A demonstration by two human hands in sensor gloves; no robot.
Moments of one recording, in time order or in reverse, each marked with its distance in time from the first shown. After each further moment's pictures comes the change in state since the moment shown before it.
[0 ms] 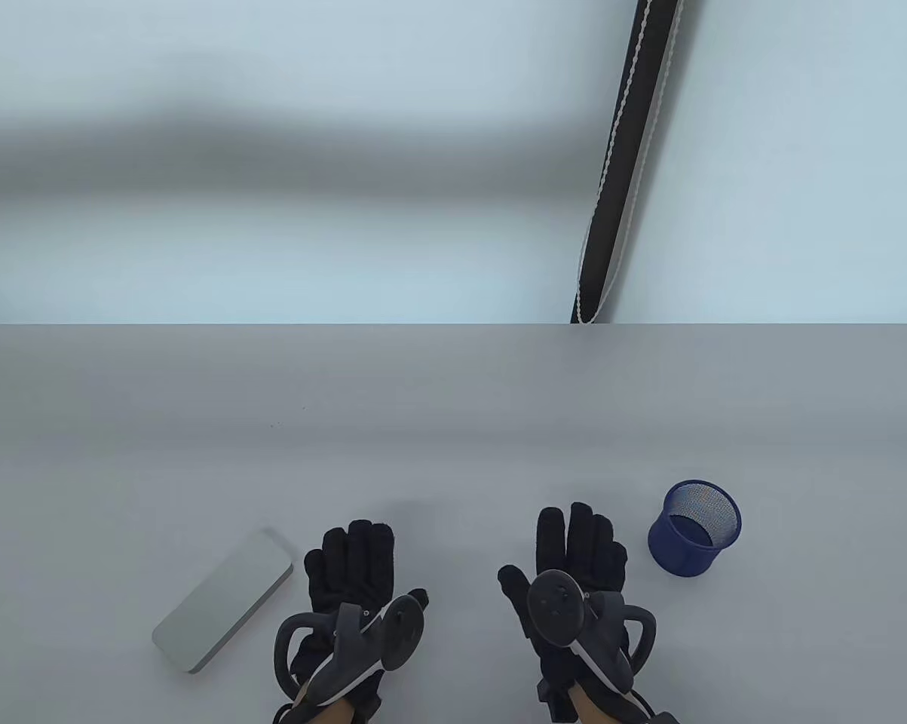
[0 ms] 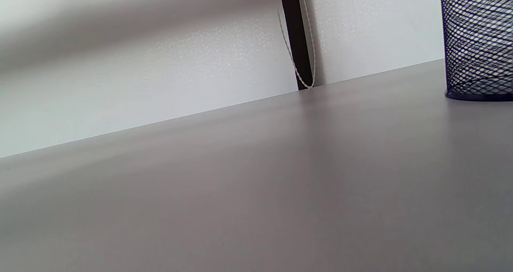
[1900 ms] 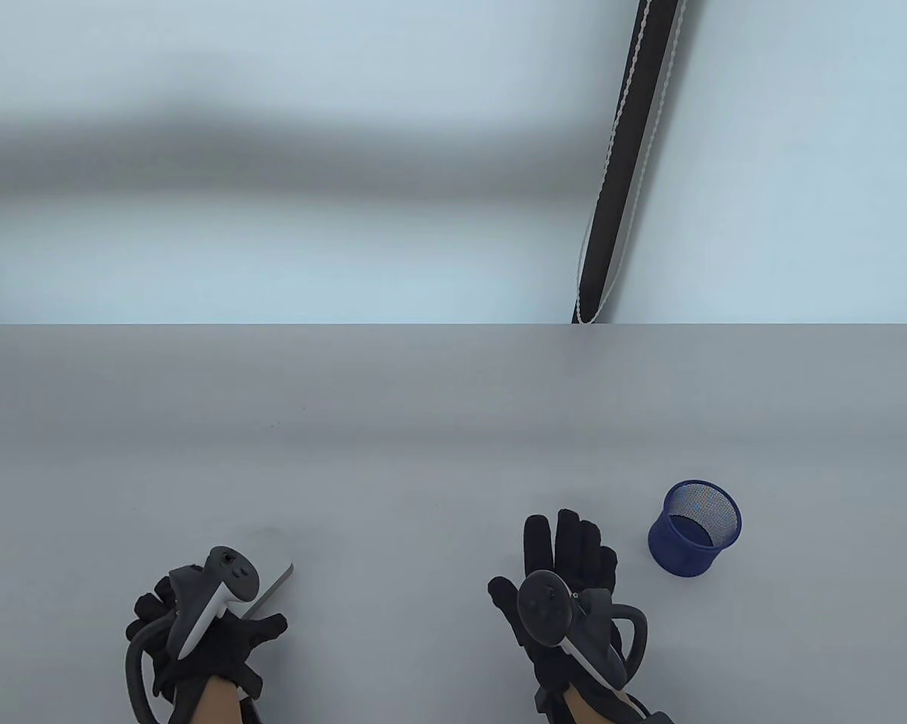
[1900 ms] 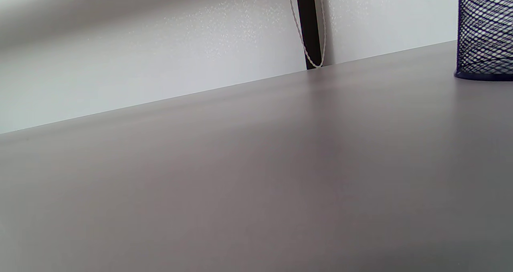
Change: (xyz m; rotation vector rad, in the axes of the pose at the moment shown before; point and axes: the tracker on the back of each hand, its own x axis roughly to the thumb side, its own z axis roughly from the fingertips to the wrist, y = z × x) left_hand -0.162 -0.024 0.005 -0.584 0.653 0.171; right_hand 0.005 0.003 0.002 0.085 -0.023 0.016
